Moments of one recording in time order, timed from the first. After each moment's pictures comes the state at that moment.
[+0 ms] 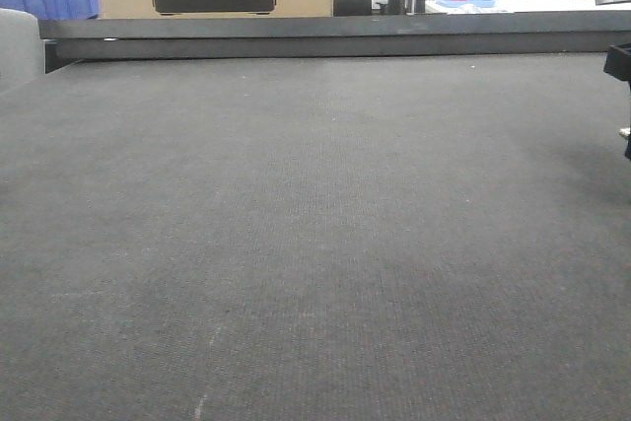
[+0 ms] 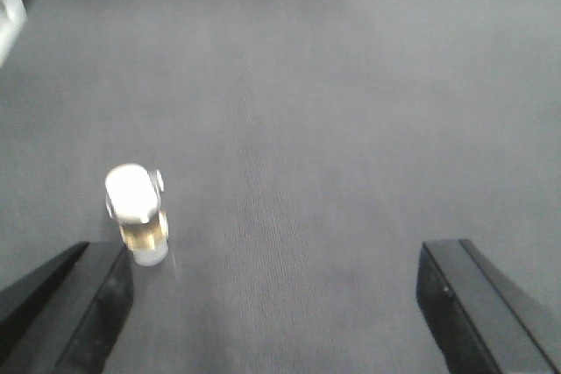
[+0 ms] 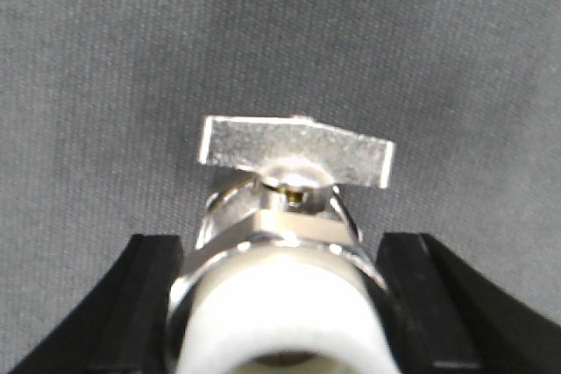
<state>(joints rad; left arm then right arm) -0.03 0.68 -0.86 -0.12 0.75 0.08 0.05 1.71 -1.27 0.06 1.03 -0.17</state>
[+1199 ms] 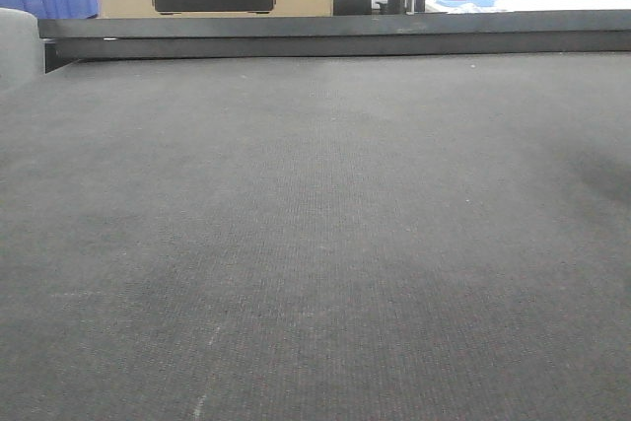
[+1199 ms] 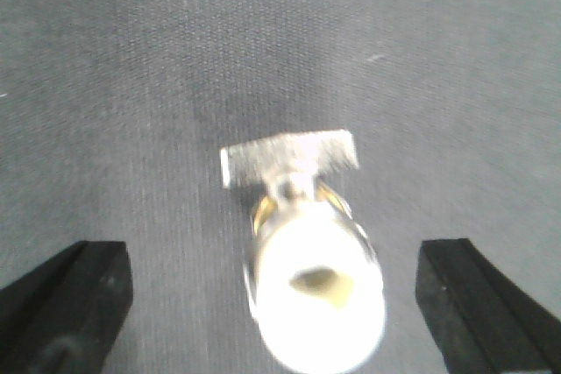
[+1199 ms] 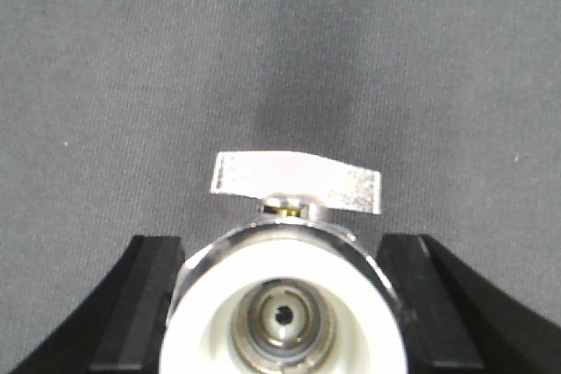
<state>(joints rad) 0.20 1.86 -1.59 -0.06 1.13 0.23 0.05 1.33 -1.08 0.16 0.87 -0.17</state>
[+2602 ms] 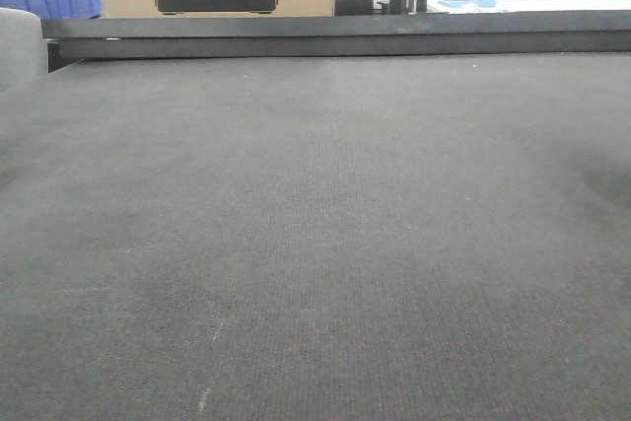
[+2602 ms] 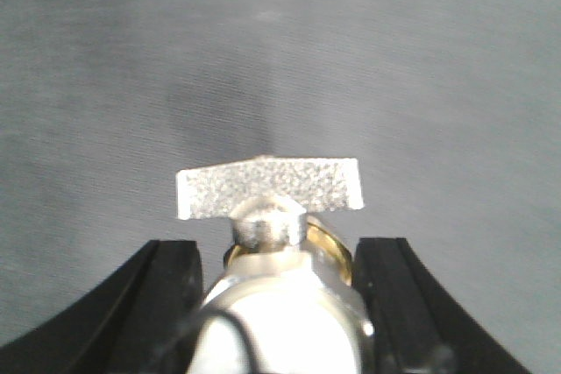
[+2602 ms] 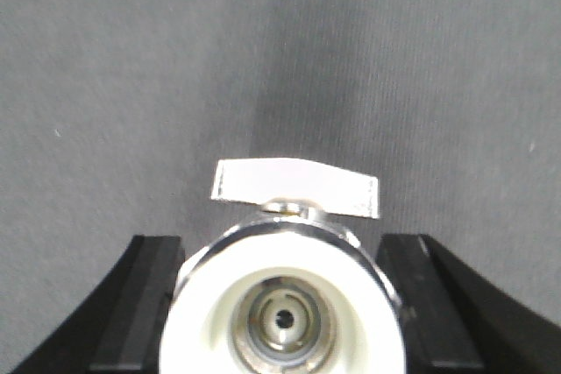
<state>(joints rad) 0.07 1.67 -1.42 -0.07 1.07 0.19 0.05 1.33 -1.01 0.16 0.81 -0.17</state>
